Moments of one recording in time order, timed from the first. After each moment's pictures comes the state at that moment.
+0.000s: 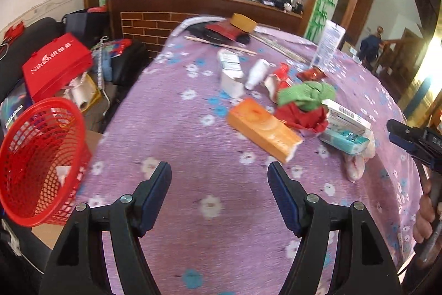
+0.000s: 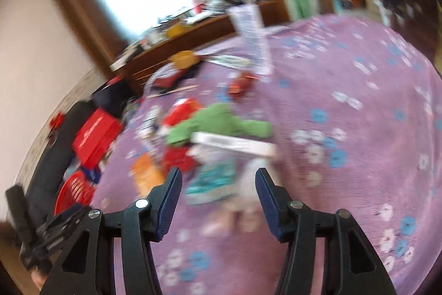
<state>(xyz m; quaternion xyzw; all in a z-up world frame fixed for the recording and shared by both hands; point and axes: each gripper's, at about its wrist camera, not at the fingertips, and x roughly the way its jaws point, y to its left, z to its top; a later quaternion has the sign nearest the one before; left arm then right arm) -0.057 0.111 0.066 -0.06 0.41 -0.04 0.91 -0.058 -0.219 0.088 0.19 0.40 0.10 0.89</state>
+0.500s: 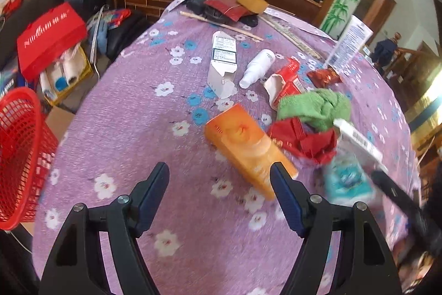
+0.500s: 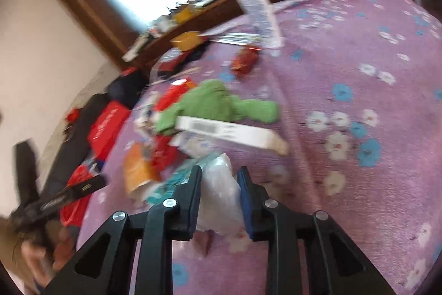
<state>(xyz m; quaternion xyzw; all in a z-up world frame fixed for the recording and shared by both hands) 0.017 0.089 0.047 -0.12 0.47 -0.01 0.87 -0.035 -0.220 0.042 0.21 0.40 0.20 0.87</state>
